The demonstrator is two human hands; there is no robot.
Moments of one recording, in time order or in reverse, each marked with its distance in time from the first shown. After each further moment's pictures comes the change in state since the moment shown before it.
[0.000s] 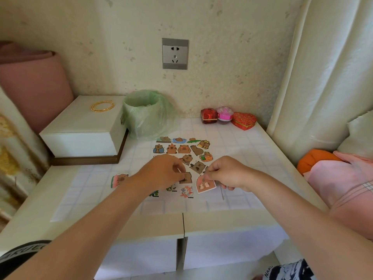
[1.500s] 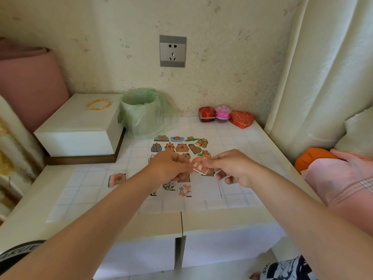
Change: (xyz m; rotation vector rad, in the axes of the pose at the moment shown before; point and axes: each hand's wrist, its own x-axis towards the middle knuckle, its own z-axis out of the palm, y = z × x) left_hand 0.005 0.014 0.006 -0.644 -0.022 -0.166; right_hand -0.010 -0.012 -0.012 0.414 0.097 0.162
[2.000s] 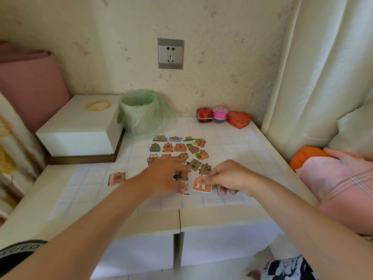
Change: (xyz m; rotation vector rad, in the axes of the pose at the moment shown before) left_hand -0.003 -0.025 -0.008 0.806 -0.132 0.358; right_hand -0.013 0.023 0.002 -0.284 -0.073 -0.040
